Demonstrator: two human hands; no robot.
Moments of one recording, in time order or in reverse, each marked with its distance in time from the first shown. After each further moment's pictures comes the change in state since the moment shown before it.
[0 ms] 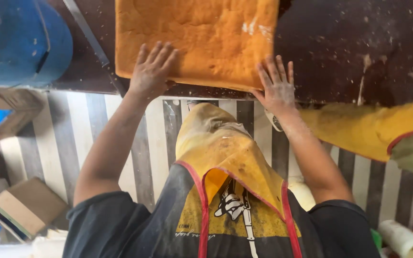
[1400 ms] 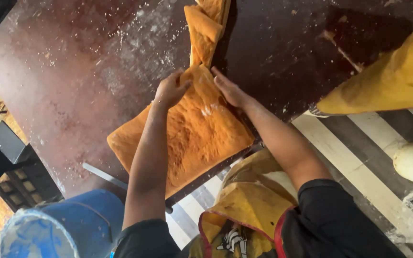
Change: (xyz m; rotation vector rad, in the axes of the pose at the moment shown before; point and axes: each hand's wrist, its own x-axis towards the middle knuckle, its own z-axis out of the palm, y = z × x) left_hand 0.333 0.067 -0.102 -0.547 -0.201 0.046; right_hand 0.157 0.081 0.051 1.546 0.245 0.643
